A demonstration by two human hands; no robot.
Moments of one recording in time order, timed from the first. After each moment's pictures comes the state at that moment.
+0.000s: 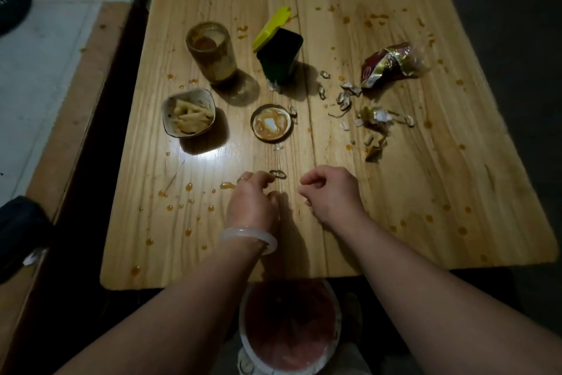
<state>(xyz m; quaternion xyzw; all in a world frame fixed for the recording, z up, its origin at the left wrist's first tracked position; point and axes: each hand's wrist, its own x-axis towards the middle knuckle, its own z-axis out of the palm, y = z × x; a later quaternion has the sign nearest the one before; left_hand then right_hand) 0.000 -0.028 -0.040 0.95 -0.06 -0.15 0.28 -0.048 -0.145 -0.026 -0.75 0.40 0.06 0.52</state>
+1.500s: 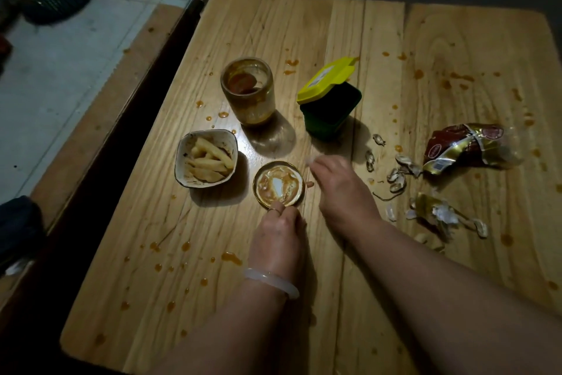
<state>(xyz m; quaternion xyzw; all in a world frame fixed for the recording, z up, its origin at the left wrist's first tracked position) 0.070 -0.079 -0.069 0.96 -0.07 -0.11 0.23 0.100 -0.212 -0.088 -0.97 0.02 0.04 0.23</state>
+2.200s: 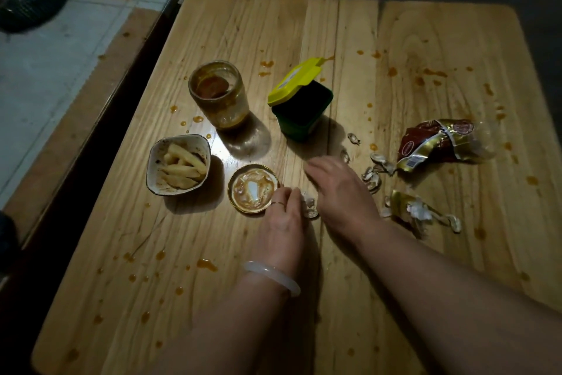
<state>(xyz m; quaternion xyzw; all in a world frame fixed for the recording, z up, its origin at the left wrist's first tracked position) 0.070 -0.117 -0.076 0.96 -0.14 -0.12 0.20 0.090 -0.249 -0.086 -0.97 0.02 0.05 0.22</state>
